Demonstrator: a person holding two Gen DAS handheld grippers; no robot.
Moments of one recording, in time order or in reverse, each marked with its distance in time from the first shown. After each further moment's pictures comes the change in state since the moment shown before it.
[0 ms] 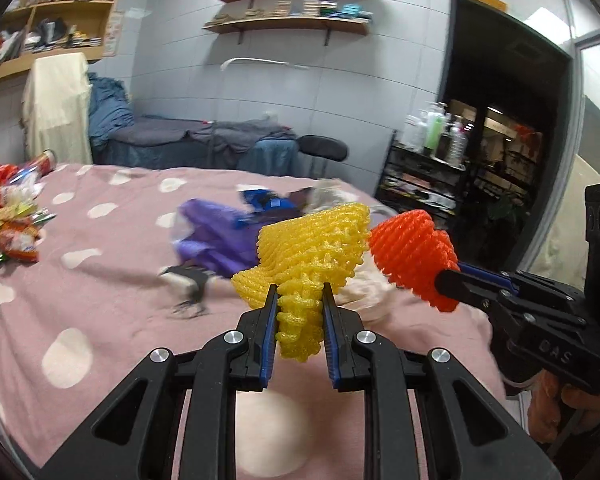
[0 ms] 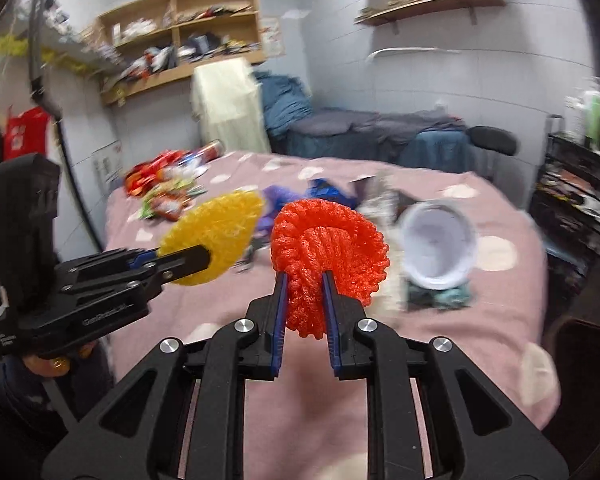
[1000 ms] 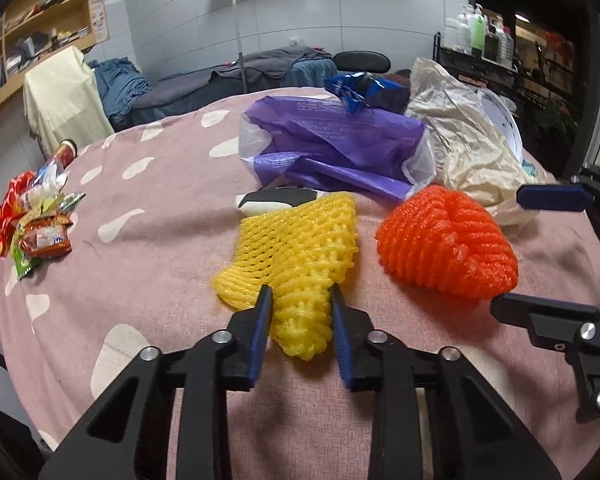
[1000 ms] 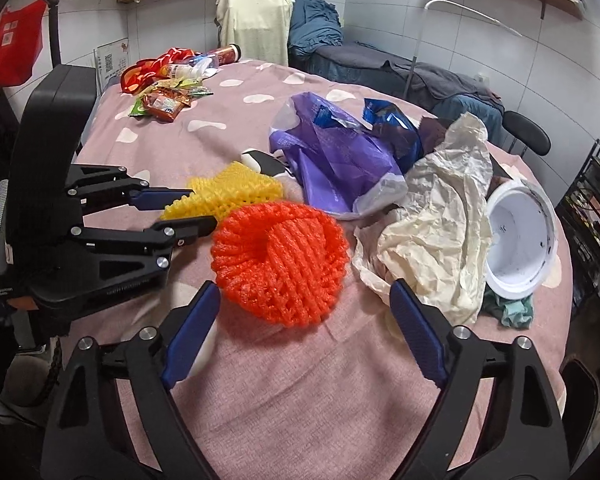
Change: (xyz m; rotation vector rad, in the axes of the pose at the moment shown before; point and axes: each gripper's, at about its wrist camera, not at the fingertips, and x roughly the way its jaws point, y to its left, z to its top) left arm 0.053 0.084 -0.033 0.127 0.282 0.226; right arm 0.116 0.075 -0.012 -0.293 0.324 0.046
